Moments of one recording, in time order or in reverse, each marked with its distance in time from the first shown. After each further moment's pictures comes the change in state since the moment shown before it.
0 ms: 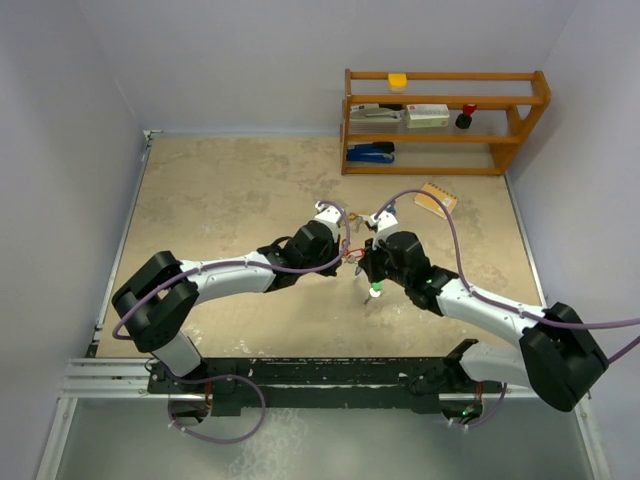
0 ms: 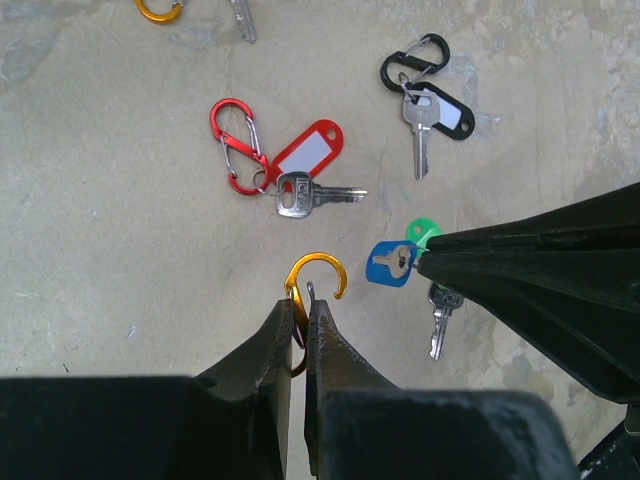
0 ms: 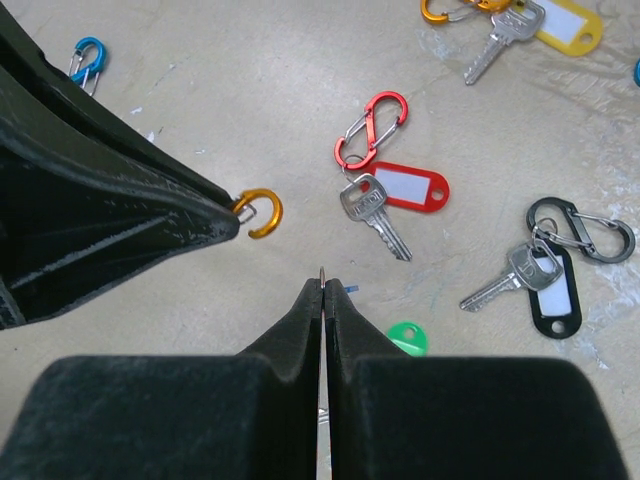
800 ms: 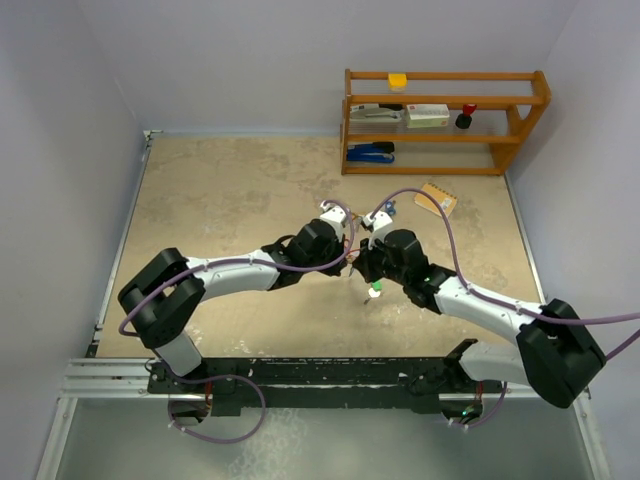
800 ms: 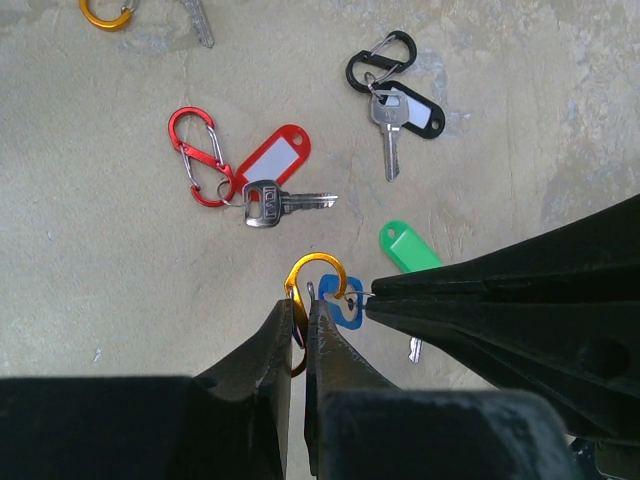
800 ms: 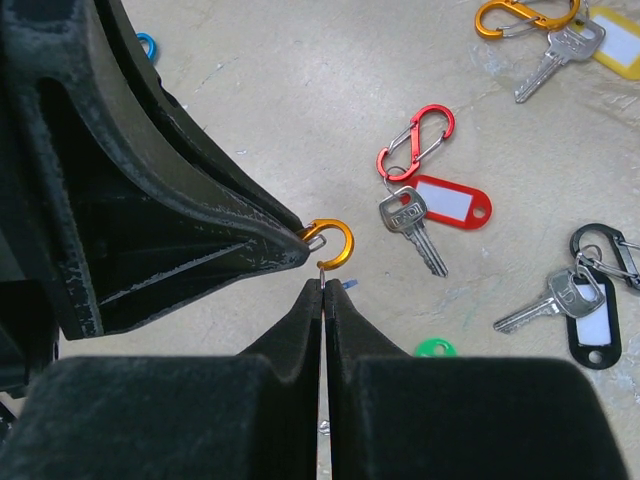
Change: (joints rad) left arm -0.002 0.036 0.023 0.023 0.067 0.008; right arm 0.003 0.023 0.019 0.025 -0.090 -0.010
